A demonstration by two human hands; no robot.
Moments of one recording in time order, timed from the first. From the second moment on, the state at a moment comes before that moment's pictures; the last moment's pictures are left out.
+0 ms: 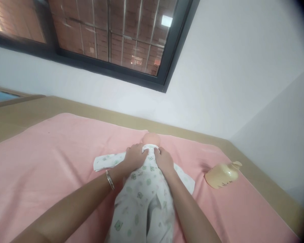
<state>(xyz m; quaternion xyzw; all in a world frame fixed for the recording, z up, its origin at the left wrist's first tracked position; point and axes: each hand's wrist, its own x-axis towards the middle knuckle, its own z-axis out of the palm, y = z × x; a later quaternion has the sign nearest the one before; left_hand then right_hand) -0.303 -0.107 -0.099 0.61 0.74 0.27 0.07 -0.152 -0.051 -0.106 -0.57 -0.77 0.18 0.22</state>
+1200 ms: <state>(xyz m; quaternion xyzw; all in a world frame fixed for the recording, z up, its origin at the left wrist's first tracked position) -0.300 -0.113 -0.090 0.62 0.74 0.25 0.08 -0.152 -0.054 -0.100 -0.57 -0.78 0.18 0.21</state>
